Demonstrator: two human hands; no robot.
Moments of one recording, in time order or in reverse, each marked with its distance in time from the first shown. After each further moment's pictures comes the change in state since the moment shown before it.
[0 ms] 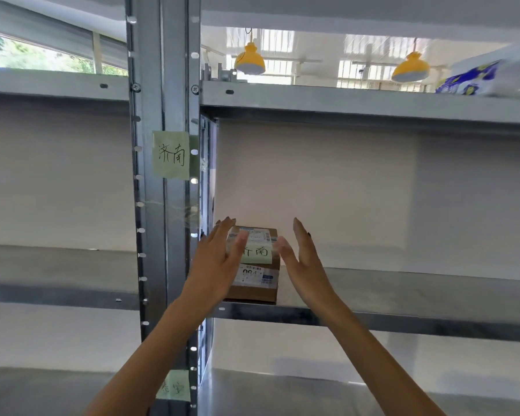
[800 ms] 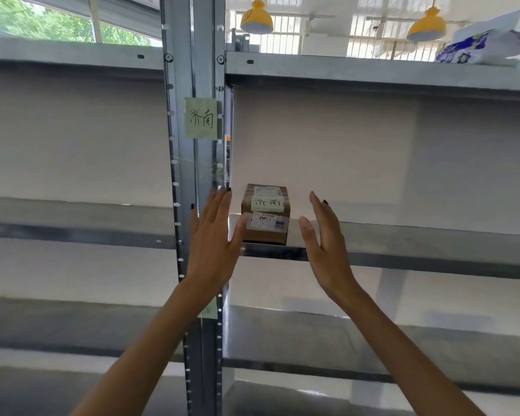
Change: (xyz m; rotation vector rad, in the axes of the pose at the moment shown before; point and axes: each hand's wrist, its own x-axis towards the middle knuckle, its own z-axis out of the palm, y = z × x) left_hand -0.092 0.006 -0.044 0.250 0.119 0.107; right_hand -0.105 -0.024 -0.005 -0.004 0.137 -0.116
